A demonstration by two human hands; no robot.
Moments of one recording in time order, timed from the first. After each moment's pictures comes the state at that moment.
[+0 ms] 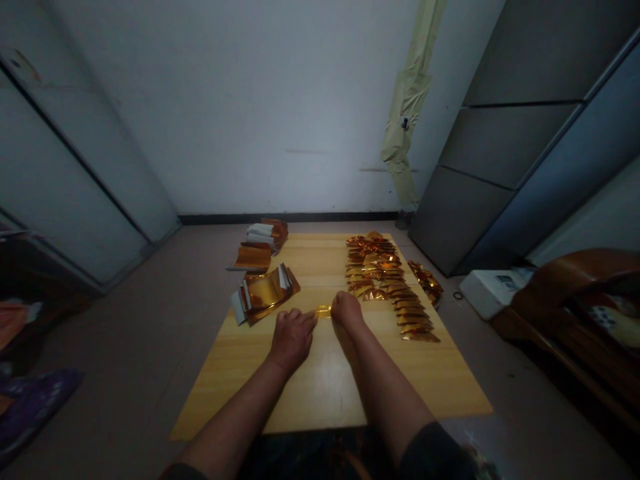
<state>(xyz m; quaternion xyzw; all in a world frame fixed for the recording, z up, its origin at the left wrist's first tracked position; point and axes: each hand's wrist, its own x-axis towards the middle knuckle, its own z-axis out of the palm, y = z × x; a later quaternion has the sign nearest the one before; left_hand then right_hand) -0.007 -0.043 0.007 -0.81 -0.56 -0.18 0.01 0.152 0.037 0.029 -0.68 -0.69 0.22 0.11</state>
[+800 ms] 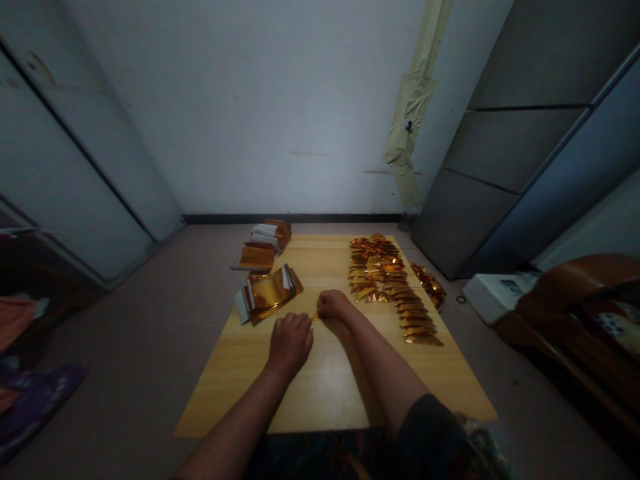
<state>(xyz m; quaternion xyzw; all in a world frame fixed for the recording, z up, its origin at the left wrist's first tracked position) -0.008 -0.053 0.005 -0.77 -0.61 -0.18 0.05 0.131 0.058 0.035 -0.55 -0.78 0.30 0.05</state>
